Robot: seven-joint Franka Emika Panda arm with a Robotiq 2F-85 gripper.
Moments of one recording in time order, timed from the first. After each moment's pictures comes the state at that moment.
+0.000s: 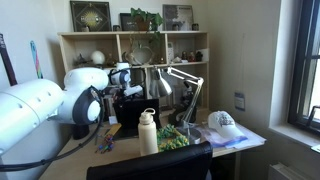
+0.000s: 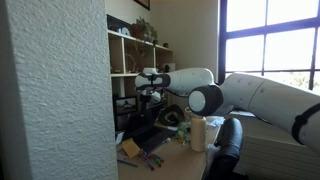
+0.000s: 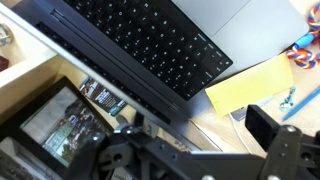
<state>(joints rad) 0.25 1.22 0.15 -0.41 -0.05 1.85 -1.02</state>
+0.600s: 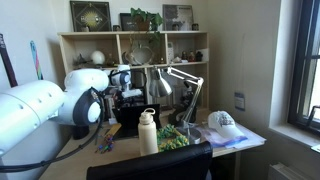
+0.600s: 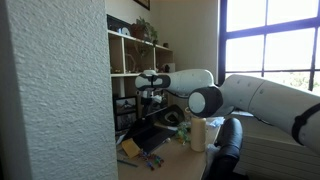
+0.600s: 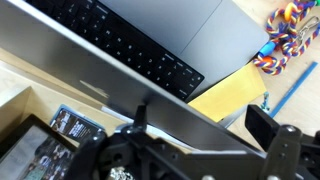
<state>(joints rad) 0.25 1.24 0.15 -0.40 -0.03 1.72 -0.92</state>
